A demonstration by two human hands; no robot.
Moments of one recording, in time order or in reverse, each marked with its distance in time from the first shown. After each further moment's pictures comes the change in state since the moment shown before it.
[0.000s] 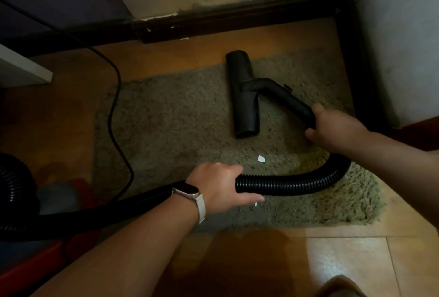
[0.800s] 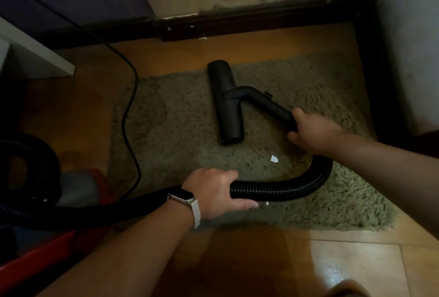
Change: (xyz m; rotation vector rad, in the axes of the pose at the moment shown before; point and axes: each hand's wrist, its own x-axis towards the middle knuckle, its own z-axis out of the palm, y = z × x) left_hand -0.034 -0.025 0.009 0.015 0.034 -0.042; right_hand 0.010 -0.057 0.016 -0.028 -0.017 -0.164
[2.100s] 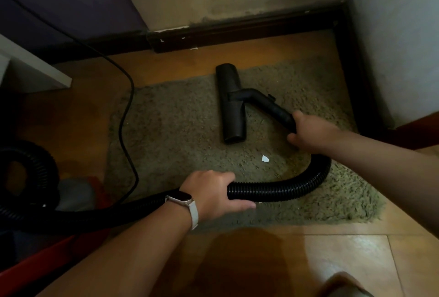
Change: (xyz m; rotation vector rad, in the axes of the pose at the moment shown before) left_hand -0.002 0.015 -0.010 0.018 -0.072 -0.032; right_hand -0.011 0.018 -0.001 0.024 0.019 0.081
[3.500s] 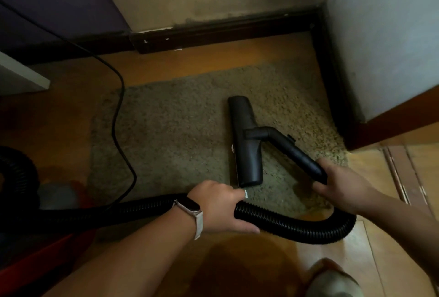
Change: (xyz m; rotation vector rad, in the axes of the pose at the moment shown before) left_hand -0.004 0.036 0.013 0.056 -0.091 0.302; right_hand -0.132 0.079 0.046 0.277 -0.111 -0.006
